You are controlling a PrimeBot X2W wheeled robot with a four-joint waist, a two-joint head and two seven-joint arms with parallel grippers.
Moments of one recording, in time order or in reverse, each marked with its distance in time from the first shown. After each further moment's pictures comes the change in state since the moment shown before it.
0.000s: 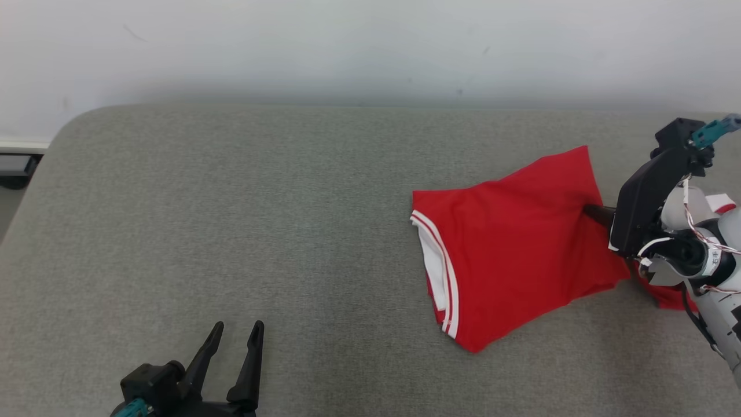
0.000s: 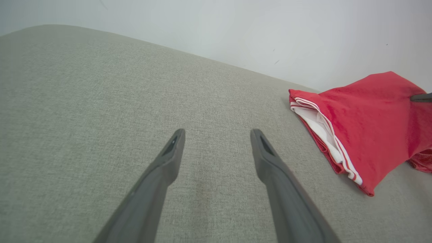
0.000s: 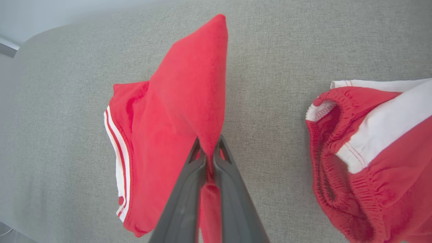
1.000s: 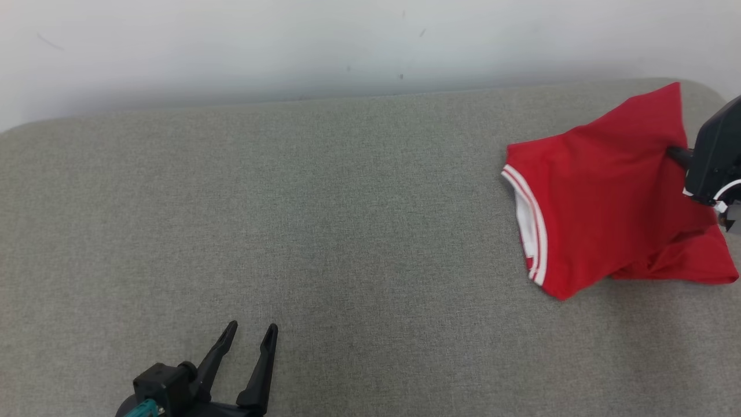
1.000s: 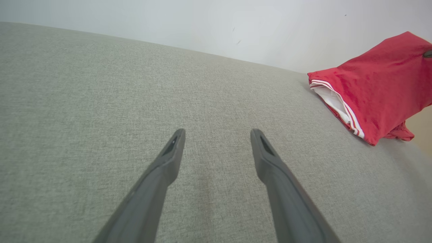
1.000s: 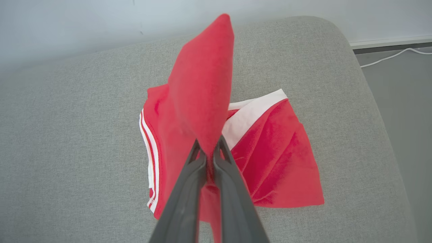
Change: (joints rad) left arm -0.005 0.013 -0.031 -0.012 0.039 -0.034 0.000; right arm -0.087 -0.074 -0.149 -0.020 -0.180 0.000 0.107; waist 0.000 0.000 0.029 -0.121
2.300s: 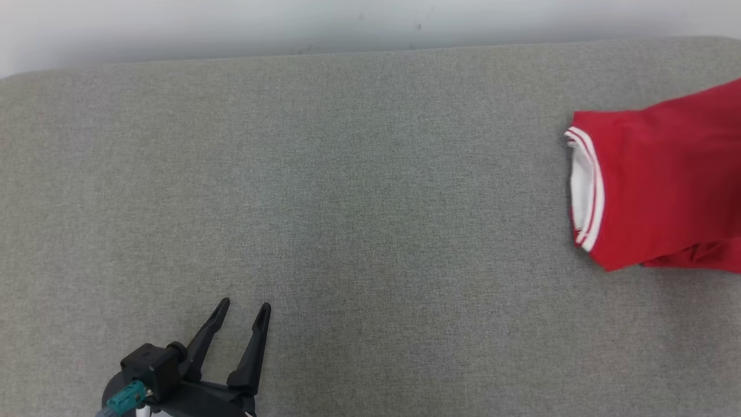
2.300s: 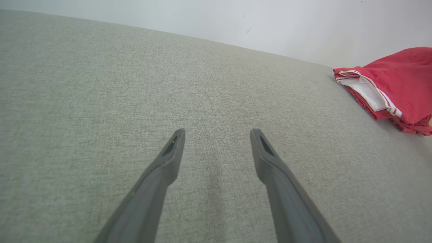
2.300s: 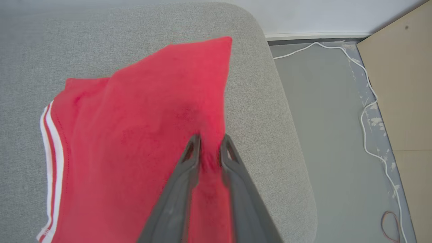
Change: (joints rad) left arm -0.047 0.029 0.008 -0.016 0.007 -0.027 0.000; right arm -0.062 -0.078 -0.104 0.049 -0.312 0.000 0.112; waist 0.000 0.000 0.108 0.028
